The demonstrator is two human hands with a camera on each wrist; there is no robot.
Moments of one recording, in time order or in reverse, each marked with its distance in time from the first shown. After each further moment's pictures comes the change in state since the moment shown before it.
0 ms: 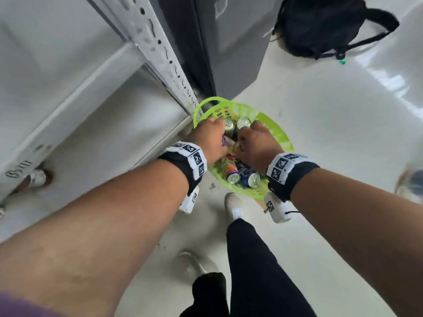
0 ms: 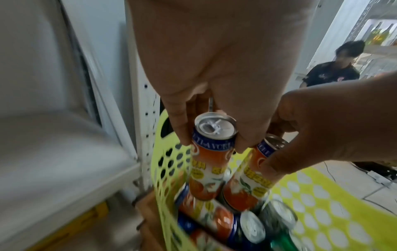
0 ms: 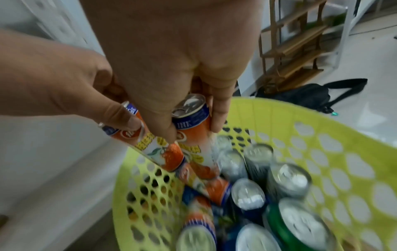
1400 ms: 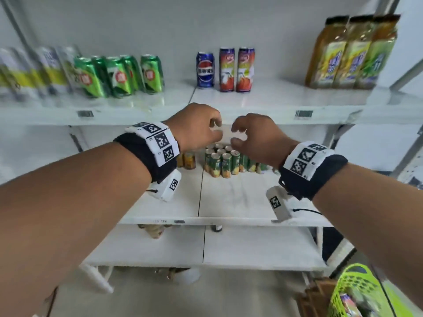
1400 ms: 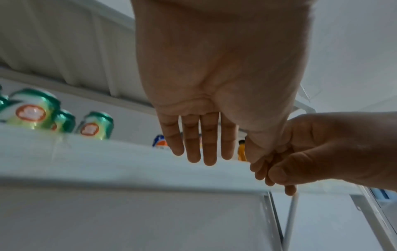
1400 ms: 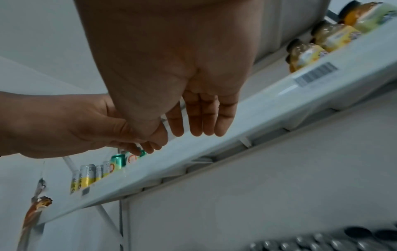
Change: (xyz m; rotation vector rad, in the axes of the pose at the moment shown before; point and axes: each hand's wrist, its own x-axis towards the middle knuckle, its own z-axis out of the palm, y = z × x) left_hand -0.769 -0.232 -0.368 0.132 0.989 -0.209; right_hand -0.462 -0.658 -0.076 -0.254 0.496 -1.227
